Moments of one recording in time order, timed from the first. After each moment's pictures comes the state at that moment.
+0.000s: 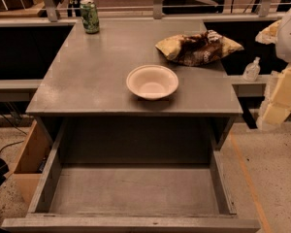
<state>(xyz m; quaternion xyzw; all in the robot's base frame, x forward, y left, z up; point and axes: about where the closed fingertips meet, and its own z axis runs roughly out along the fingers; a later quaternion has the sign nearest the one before) 0.438 -0.214 0.987 -0.60 0.78 -0.05 0.18</state>
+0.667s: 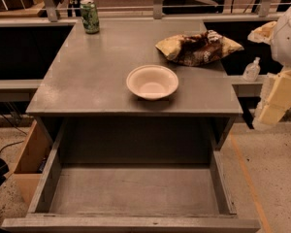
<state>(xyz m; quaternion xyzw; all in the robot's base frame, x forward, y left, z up) 0.446 -0.208 0.983 -0.63 0.75 -0.05 0.20</state>
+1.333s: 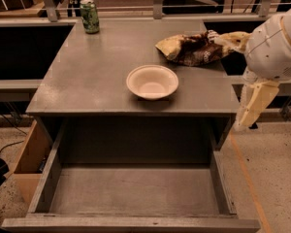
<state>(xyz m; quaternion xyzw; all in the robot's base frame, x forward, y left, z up) 0.473 -0.169 0.957 -0.72 0.63 -0.01 0.28</state>
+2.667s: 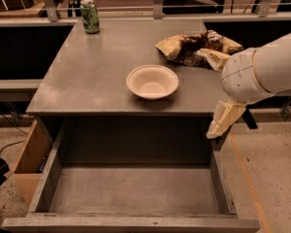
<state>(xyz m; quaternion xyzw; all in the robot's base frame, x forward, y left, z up) 0.498 -0.135 0.909 -0.72 0.59 -0.02 0.36</state>
